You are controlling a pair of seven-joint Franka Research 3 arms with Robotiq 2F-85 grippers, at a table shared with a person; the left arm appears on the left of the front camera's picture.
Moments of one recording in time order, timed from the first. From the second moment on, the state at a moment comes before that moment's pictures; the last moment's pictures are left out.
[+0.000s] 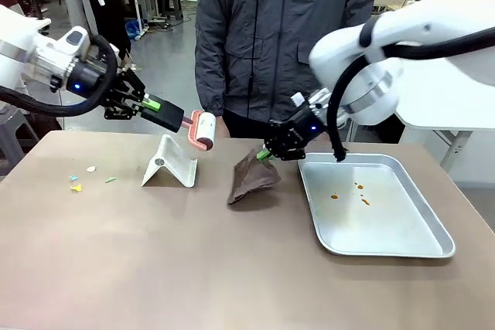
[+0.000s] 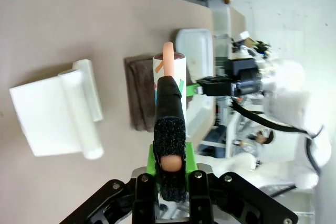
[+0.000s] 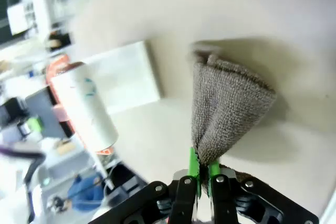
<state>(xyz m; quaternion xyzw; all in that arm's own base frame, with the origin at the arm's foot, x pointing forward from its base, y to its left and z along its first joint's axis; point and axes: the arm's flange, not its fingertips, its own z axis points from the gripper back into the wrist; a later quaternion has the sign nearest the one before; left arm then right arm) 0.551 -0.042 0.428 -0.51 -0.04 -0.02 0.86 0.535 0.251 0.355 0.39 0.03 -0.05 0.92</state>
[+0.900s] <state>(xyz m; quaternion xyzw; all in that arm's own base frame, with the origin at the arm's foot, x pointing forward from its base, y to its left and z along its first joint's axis) 0.405 0.168 0.440 -0.68 0.01 -0.02 0.73 0.377 0.039 0.402 0.65 -0.05 -0.07 0.75</state>
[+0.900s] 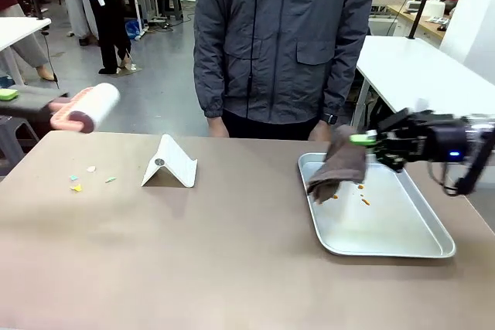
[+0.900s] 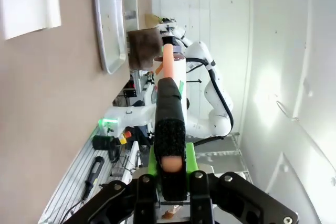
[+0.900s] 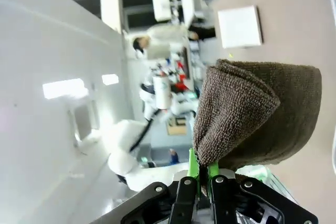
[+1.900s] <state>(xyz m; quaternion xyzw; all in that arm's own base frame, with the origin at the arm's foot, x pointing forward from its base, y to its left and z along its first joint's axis) 0.296 0.291 0.398 -0.60 -0.12 0.24 0.75 0.331 -0.118 0.384 0.68 -0.11 -0.15 0.71</state>
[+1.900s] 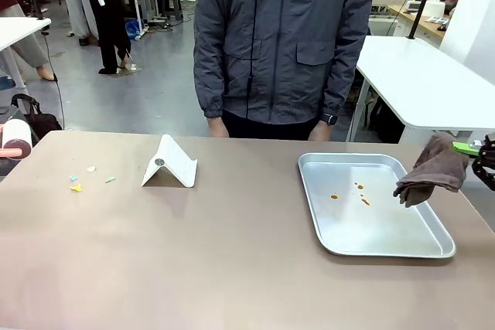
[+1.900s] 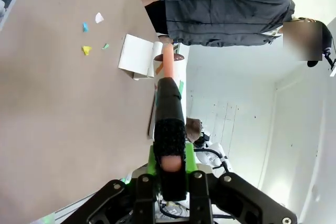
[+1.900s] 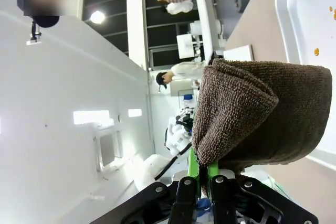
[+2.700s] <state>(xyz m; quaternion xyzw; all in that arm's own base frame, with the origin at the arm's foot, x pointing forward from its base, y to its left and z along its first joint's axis) 0.296 0.291 0.398 -0.60 -0.12 0.24 0.75 0.331 -0.118 0.382 0.68 -0.11 -0.15 0.71</state>
